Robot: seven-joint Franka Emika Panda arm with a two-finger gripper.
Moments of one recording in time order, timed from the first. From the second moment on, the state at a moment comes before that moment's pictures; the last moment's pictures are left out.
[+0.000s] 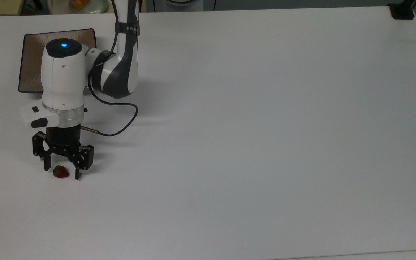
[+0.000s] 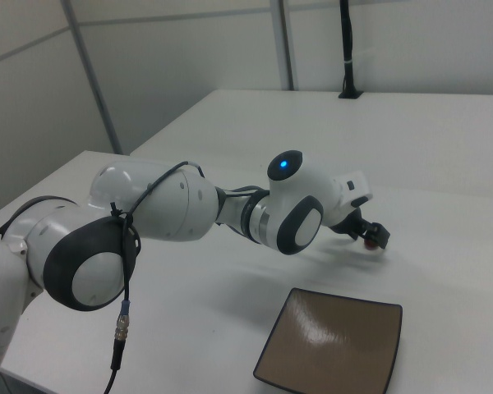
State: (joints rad) arm -0.16 0.81 -0.09 -1.43 -0.03 2.85 -0.04
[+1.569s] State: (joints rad) arm -0.14 0.48 -0.08 -1.43 -0.04 2.29 -0.12
